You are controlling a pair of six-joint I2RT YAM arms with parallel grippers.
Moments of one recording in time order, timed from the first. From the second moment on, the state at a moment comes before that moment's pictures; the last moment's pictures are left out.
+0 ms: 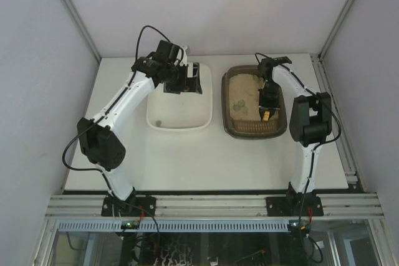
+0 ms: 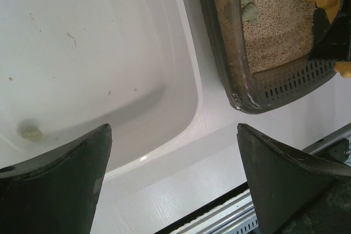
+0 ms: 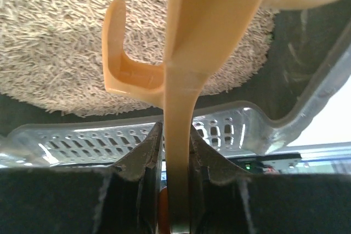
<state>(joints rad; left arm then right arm) -0.46 1.78 1.79 -0.91 0.19 -0.35 0.20 2.06 1.76 -1.39 0.01 0.38</state>
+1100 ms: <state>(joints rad) -0.46 1.77 1.75 -0.90 0.22 -0.35 0.07 2.01 1.46 -0.89 -0.67 0.39</state>
